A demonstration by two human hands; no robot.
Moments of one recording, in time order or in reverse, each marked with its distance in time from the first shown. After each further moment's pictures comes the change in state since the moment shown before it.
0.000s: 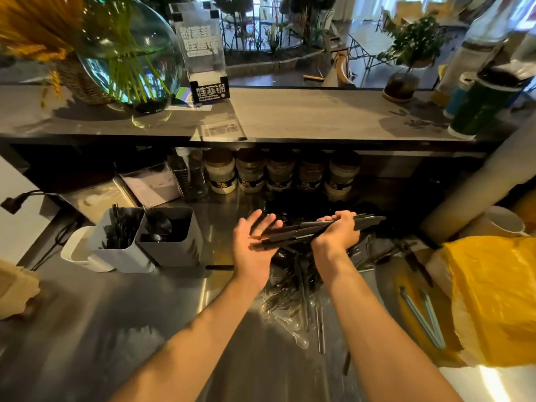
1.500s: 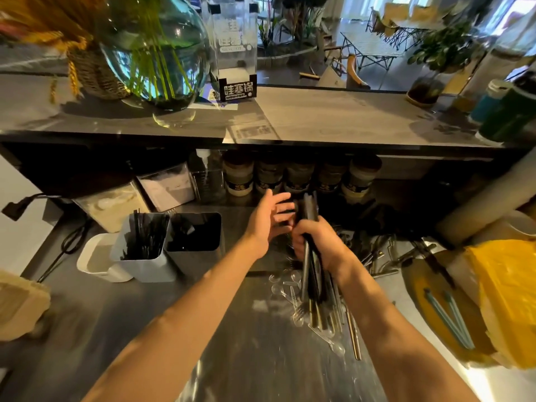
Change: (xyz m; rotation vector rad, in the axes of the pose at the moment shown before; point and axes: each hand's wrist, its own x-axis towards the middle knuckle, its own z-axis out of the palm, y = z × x) left_hand 0.082 0.086 -0.024 0.601 -0.260 -0.143; right_hand -0.056 0.068 0.009 -0.942 -0.910 0.216
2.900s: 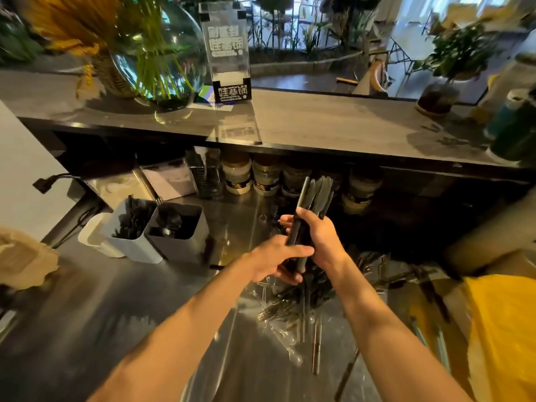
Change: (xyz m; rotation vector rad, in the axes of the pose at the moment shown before) left_hand -0.035 -0.028 0.102 0.320 -0.135 -0.239; right_hand 0.003 -0.030 -0.085 0.128 0.048 -0.029
